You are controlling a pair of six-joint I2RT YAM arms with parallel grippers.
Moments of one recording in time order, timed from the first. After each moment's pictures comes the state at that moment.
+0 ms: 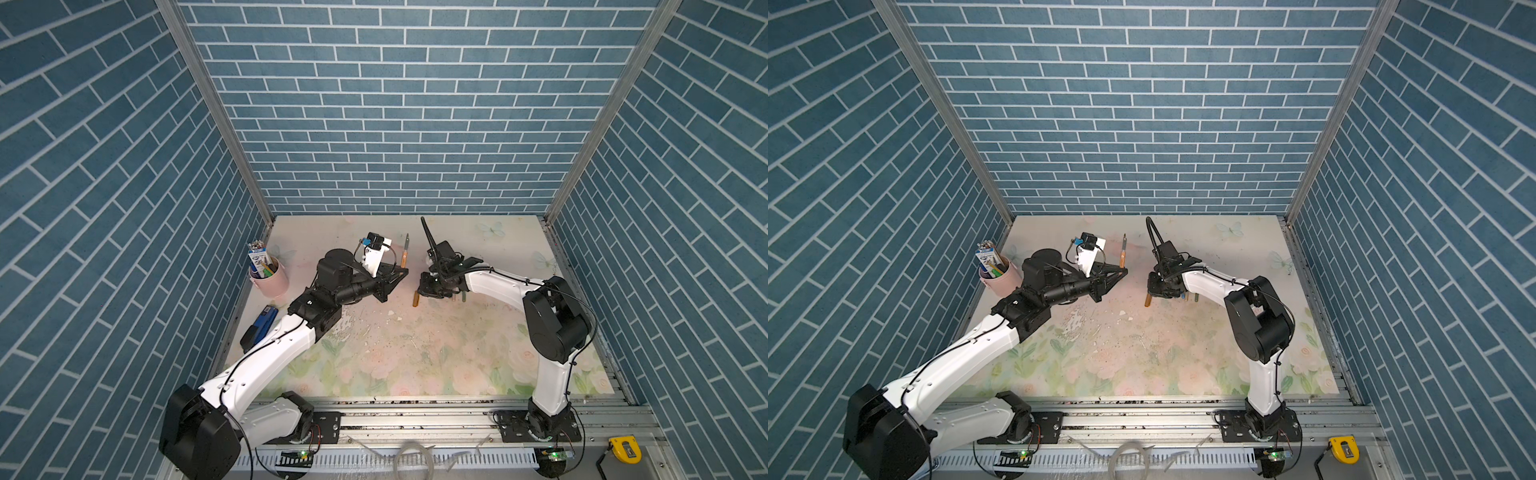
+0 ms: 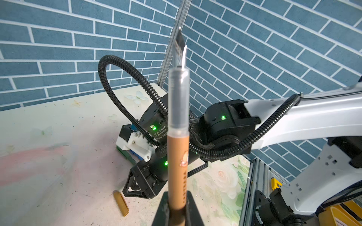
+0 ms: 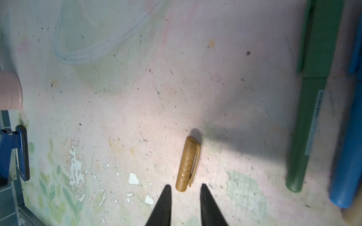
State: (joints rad) left arm -0.54 1.15 0.89 0.01 0.49 -0.29; right arm 0.66 1.93 1.35 -0.47 -0.22 0.62
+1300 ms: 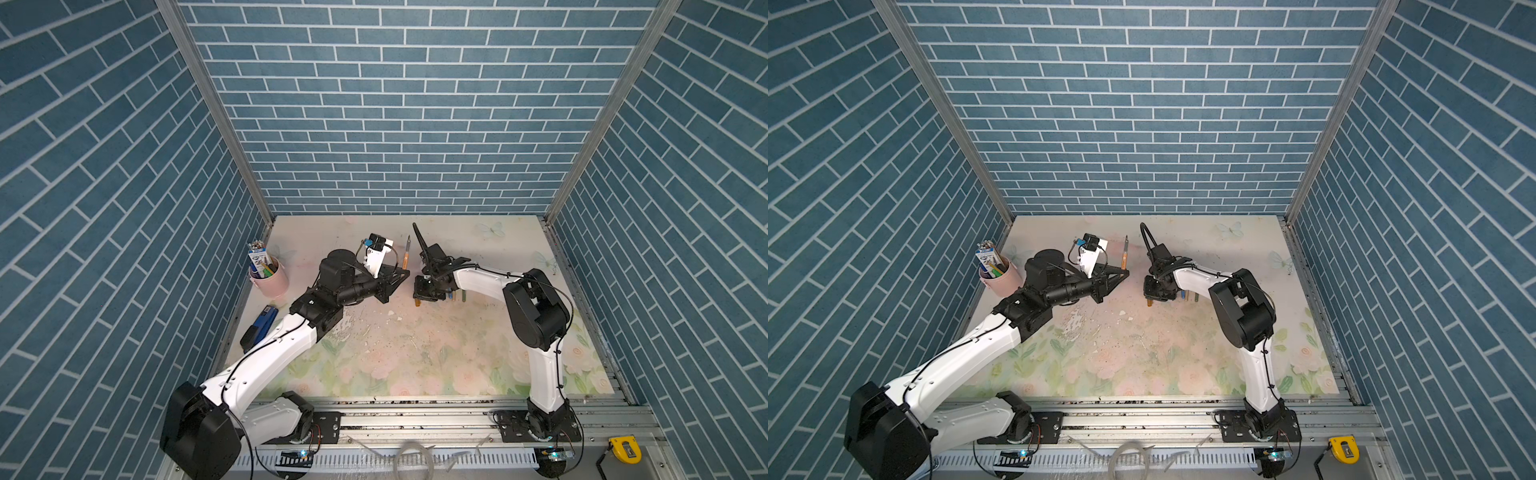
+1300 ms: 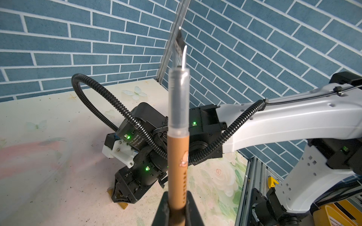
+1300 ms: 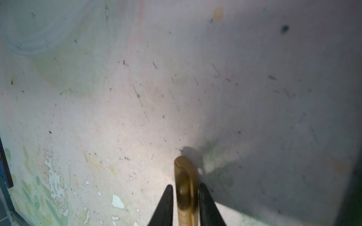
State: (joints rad) left arm -0.56 1.16 0.89 0.00 0.49 -0.30; right arm 0.67 2.08 1.44 -0.50 -0.25 0.62
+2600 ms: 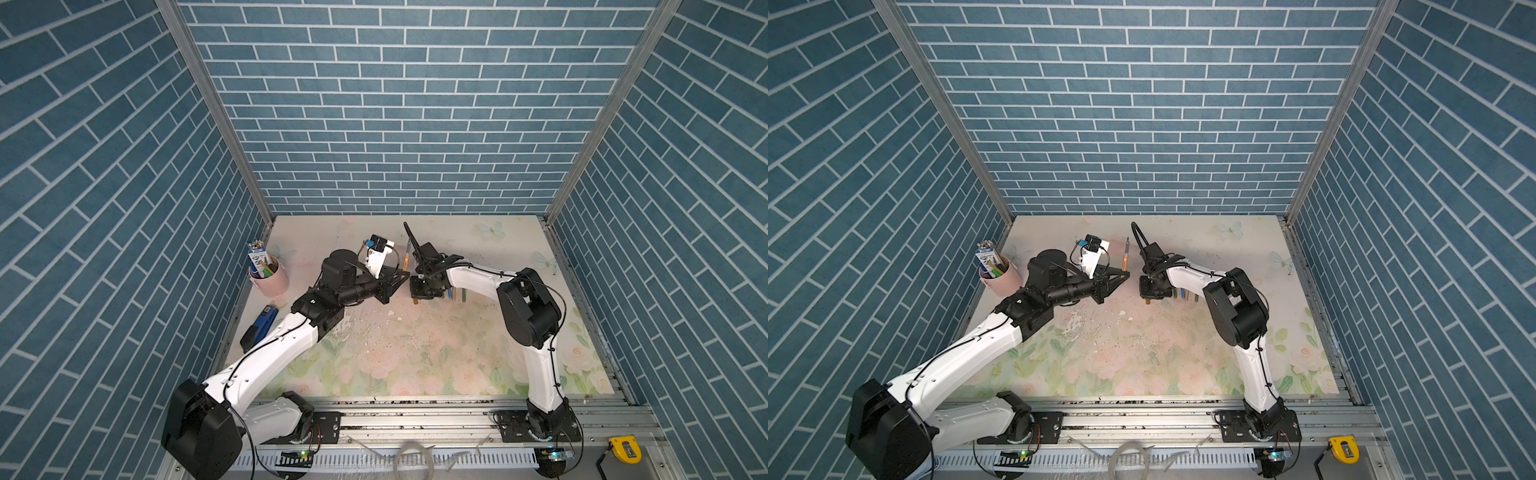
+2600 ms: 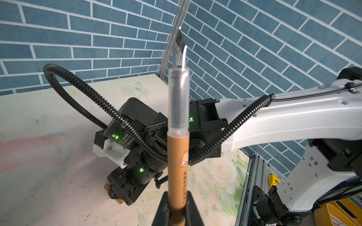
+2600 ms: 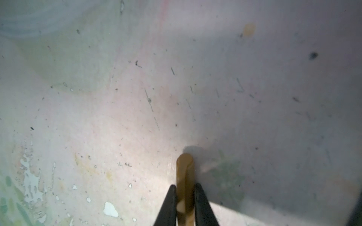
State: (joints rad) left arm -0.56 1.17 0.89 -0.02 0.48 -0.30; right arm 0.70 2.12 1.52 -0.57 -0.17 0.53
